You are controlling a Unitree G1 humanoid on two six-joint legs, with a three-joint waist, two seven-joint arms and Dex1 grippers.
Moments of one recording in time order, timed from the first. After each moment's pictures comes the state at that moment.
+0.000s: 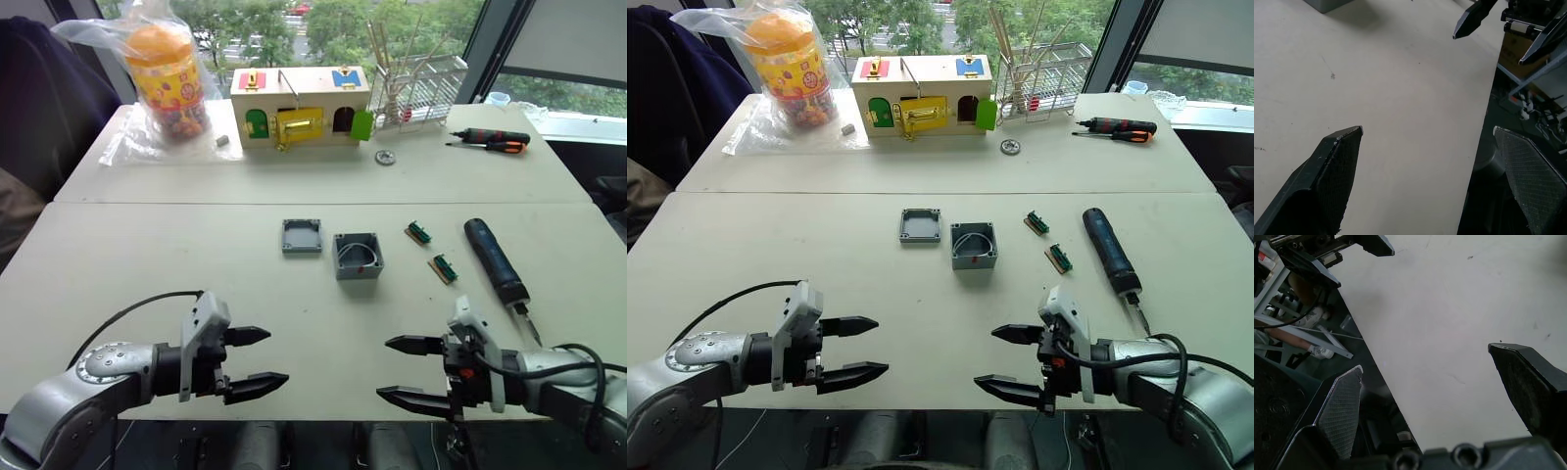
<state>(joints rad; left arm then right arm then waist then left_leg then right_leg) 0.16 0.80 0.09 -0.67 -0.83 0.80 -0.82 0.22 -0.87 -0.14 -0.70 0.83 0.82 0.87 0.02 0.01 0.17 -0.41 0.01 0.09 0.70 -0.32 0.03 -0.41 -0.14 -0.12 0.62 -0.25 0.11</state>
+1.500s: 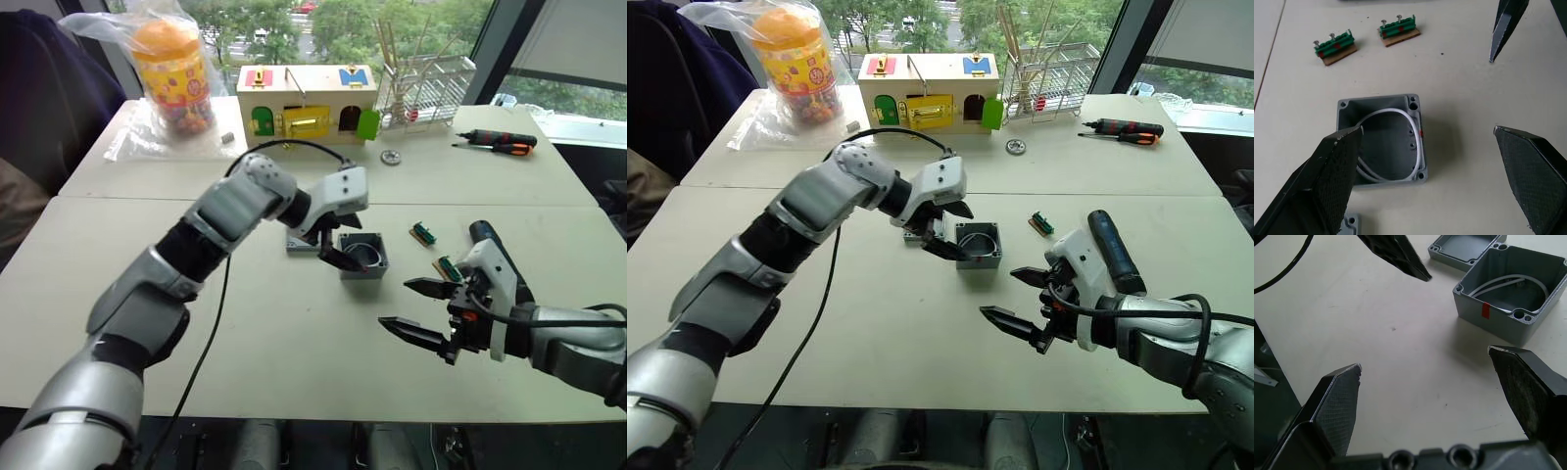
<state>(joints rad) -1.19 0.37 -0.62 0.35 -0.20 0.63 -1.18 -0.02 -0.94 -0.28 -0.81 1.14 1.05 0.34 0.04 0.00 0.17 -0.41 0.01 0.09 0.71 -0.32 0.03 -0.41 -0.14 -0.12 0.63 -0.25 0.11</state>
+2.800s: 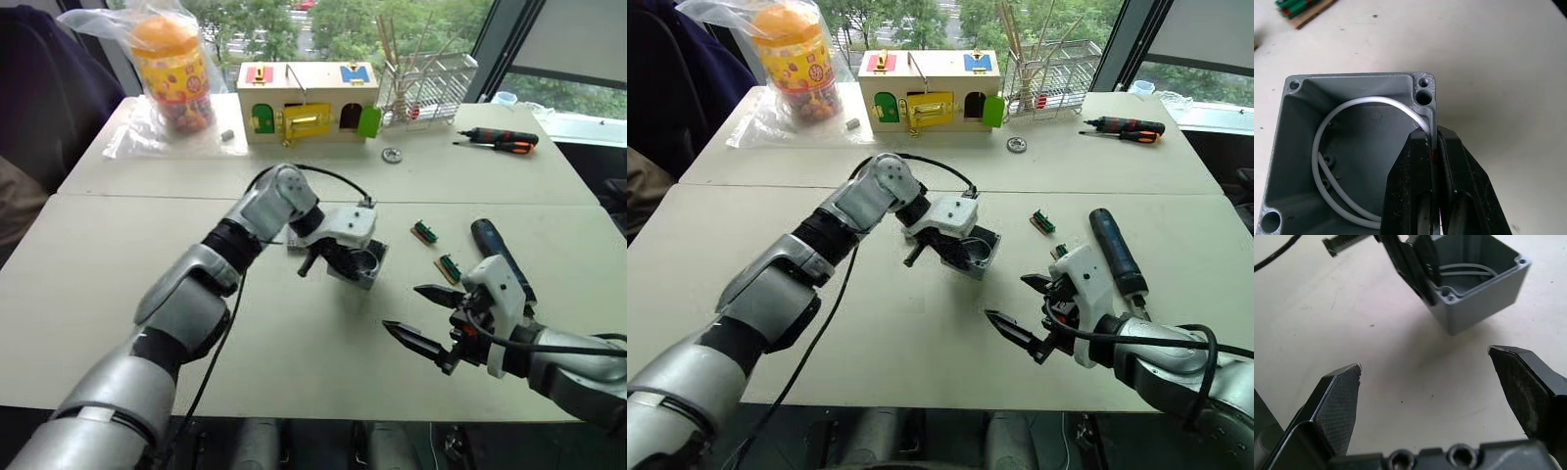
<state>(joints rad) -1.22 0.32 -0.66 0.68 -0.05 0.02 -1.59 0.13 -0.93 -0.31 -0.89 1.13 0.96 0.20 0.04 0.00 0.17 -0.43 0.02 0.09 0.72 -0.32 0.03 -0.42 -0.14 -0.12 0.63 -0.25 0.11</state>
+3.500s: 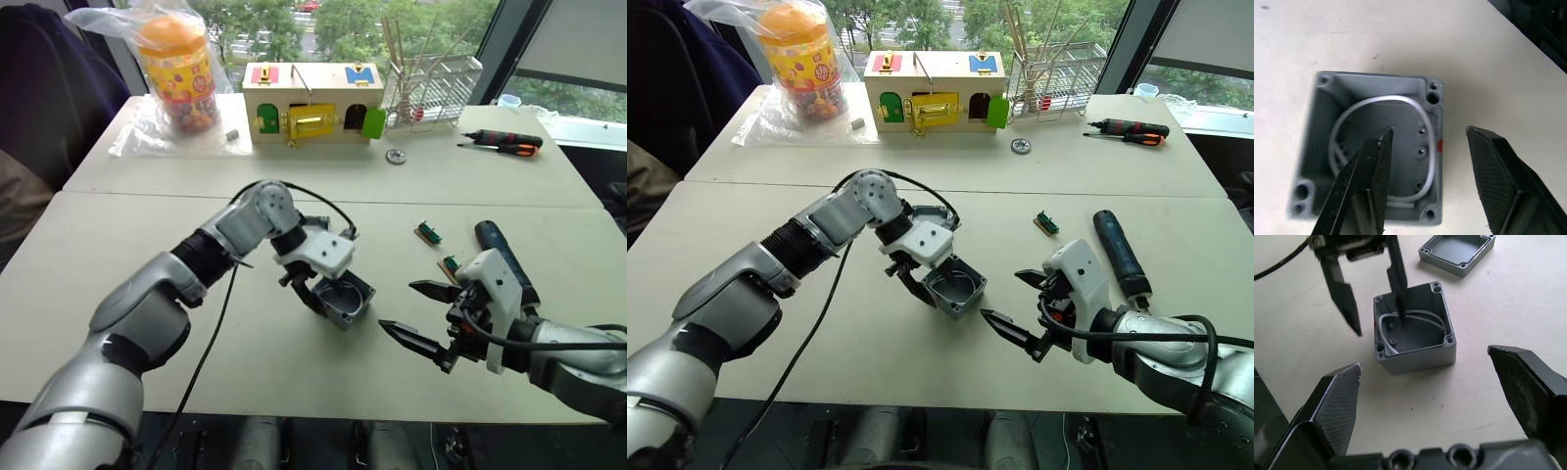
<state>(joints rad) -1.20 0.45 -0.76 0.53 -0.21 0.02 -1.61 0.07 -0.99 -0.30 -0.89 1.18 0.97 0.22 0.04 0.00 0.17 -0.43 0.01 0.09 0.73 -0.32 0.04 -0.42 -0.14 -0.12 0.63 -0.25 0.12</state>
